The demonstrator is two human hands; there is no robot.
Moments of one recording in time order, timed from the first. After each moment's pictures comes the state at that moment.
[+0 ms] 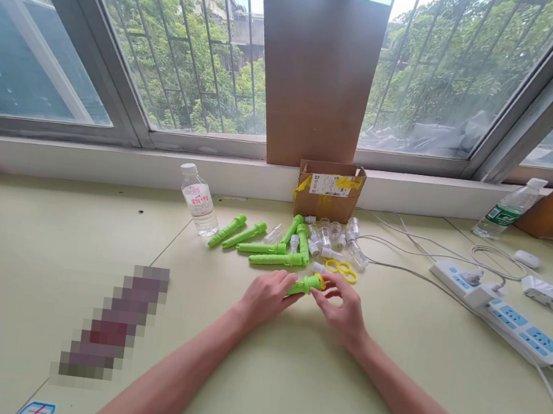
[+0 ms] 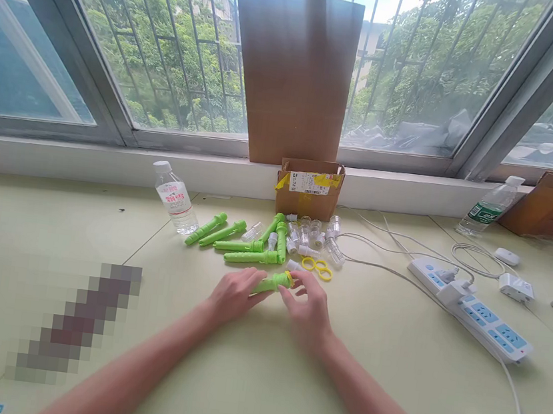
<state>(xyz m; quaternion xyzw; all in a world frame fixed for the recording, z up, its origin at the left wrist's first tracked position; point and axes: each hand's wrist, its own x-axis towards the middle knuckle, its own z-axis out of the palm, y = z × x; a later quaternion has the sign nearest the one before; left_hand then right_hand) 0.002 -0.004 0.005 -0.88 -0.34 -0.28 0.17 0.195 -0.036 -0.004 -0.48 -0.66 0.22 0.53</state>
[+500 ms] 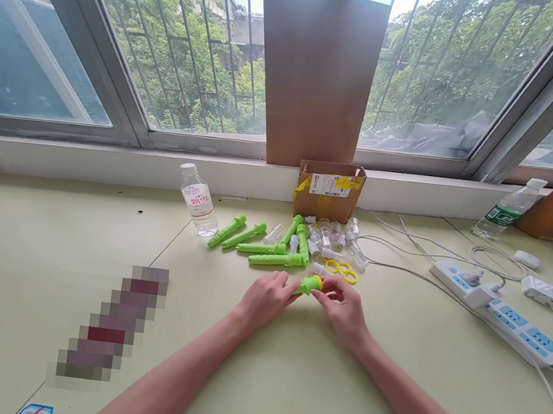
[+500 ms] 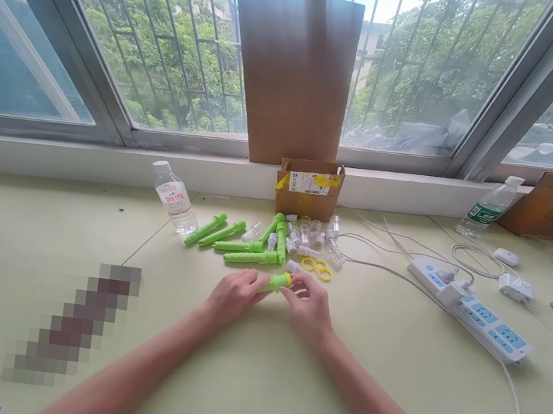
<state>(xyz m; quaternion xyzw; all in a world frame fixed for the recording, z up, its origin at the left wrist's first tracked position) 0.002 -0.008 0.009 -0.89 -0.36 -0.21 0.21 0.195 -0.038 0.002 -0.50 -0.60 0.35 0.52</state>
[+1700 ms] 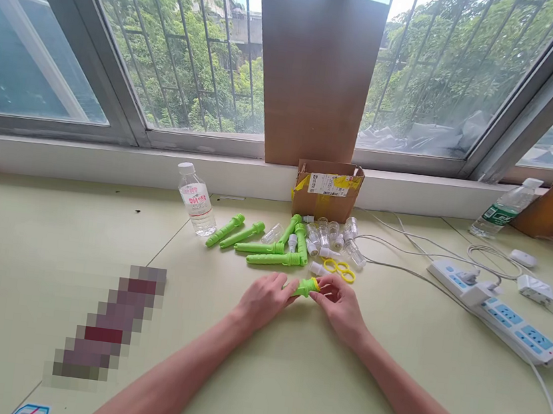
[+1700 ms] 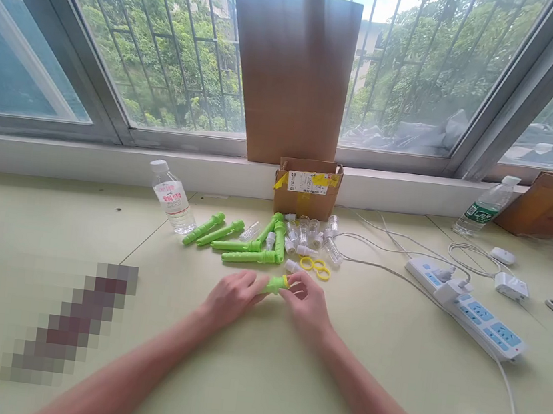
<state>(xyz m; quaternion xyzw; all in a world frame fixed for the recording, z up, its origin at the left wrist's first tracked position) 0.004 -0.014 0.009 -0.89 -0.36 -0.20 0.19 0.198 -0.034 0.003 -0.48 -0.59 0.39 0.51</state>
